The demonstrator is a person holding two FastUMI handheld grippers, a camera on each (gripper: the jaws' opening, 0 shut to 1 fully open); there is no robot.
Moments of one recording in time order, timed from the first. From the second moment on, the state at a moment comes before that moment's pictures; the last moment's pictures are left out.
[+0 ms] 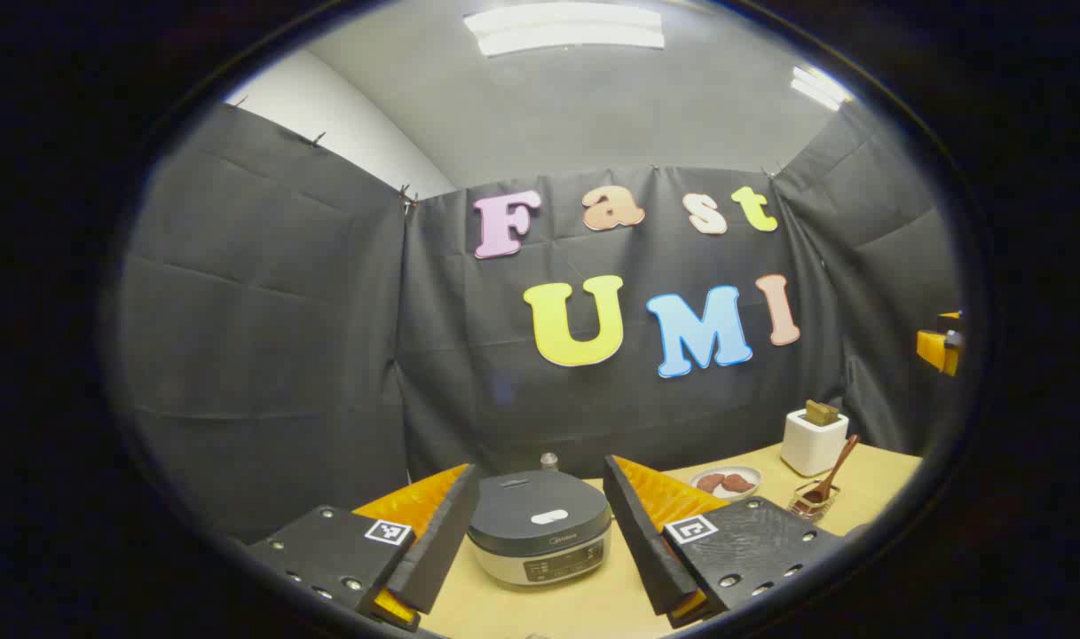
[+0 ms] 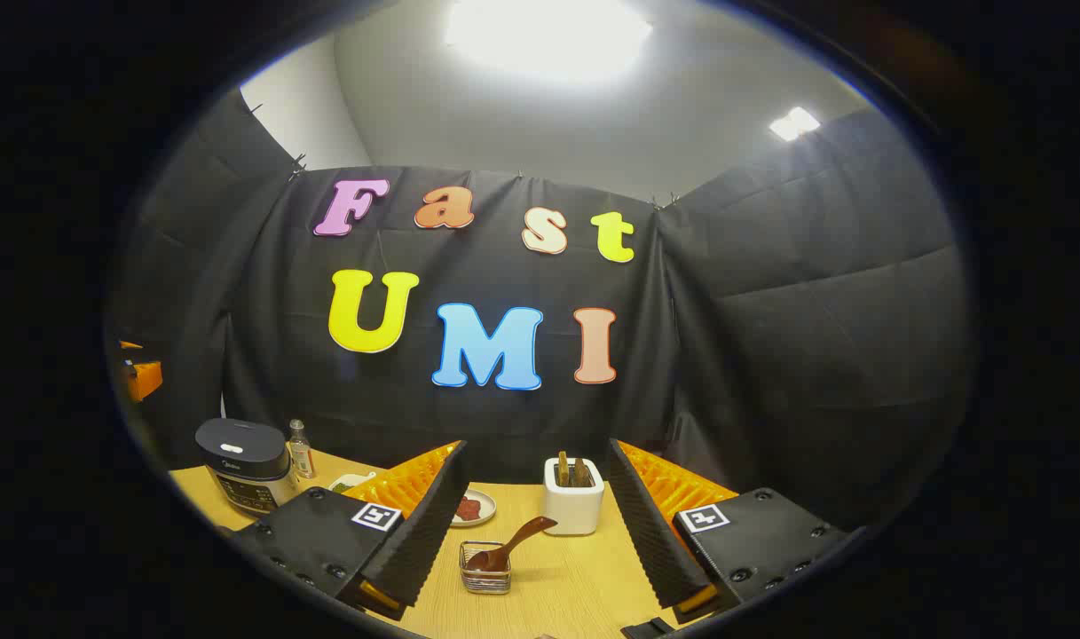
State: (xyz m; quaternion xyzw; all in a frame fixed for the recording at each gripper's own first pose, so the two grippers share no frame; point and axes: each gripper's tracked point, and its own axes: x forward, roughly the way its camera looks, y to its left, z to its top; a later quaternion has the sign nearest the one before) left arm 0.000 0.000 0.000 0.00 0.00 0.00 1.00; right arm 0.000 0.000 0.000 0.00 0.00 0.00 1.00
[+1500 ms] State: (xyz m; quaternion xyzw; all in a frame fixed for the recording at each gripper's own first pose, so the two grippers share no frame) left arm 0.007 -0.035 0.023 0.00 -0.01 0.01 1.00; right arm 0.017 -0.028 -0.012 0.01 0.00 0.01 1.00
